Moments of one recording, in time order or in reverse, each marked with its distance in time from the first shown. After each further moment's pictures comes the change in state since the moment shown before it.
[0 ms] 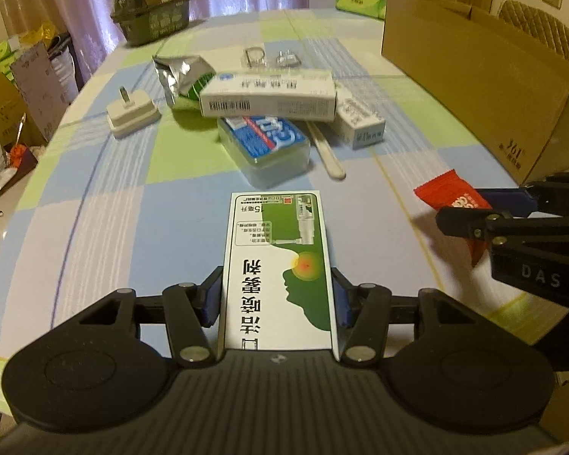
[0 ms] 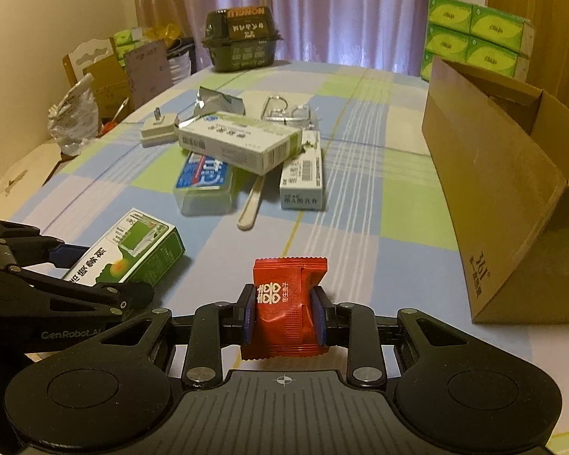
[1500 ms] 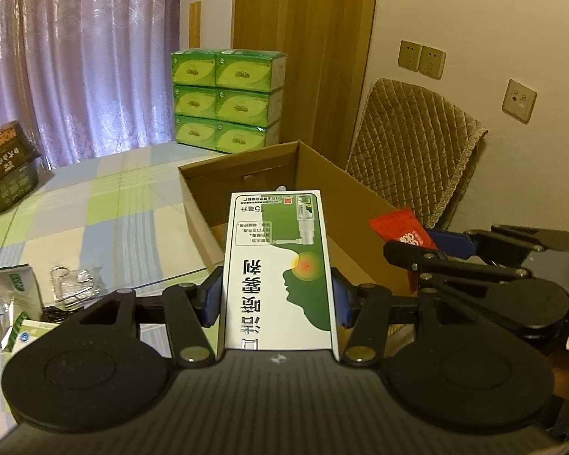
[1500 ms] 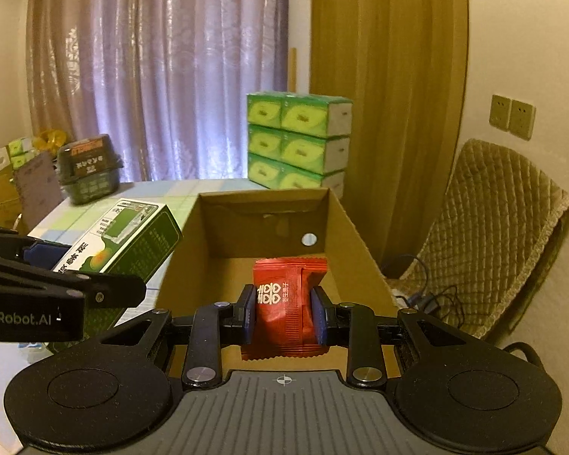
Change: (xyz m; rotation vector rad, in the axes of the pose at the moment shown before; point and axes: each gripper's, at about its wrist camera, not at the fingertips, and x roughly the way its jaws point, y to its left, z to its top) left arm -0.045 -0.201 0.192 0.133 -0.232 -0.287; right arm -0.122 -0.197 0.072 0.164 -0.248 -0.280
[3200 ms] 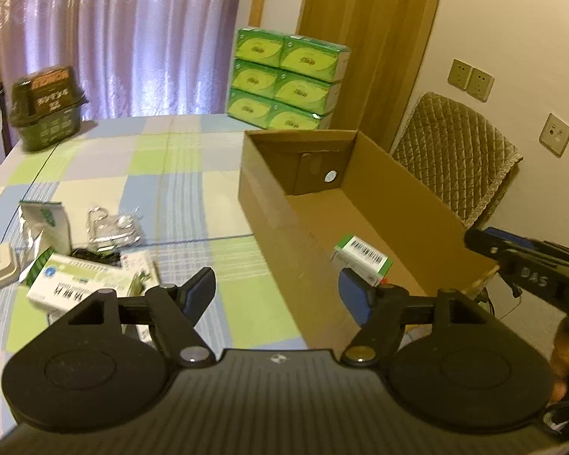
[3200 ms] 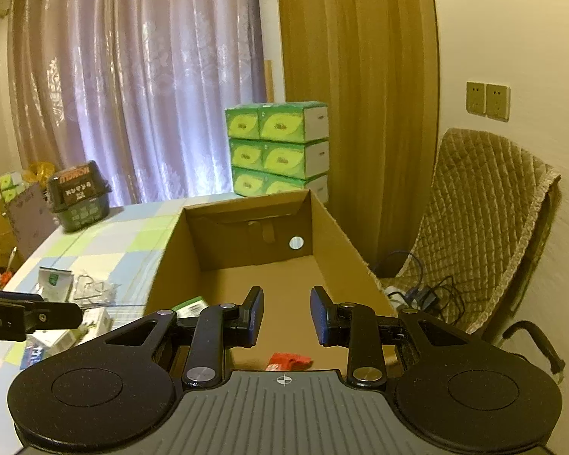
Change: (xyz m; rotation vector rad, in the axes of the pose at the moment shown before) left arm -0.020 0.061 -0.044 -0.183 0.006 0.066; right arm -0.013 -0.010 -0.013 0.097 -0.058 -0.002
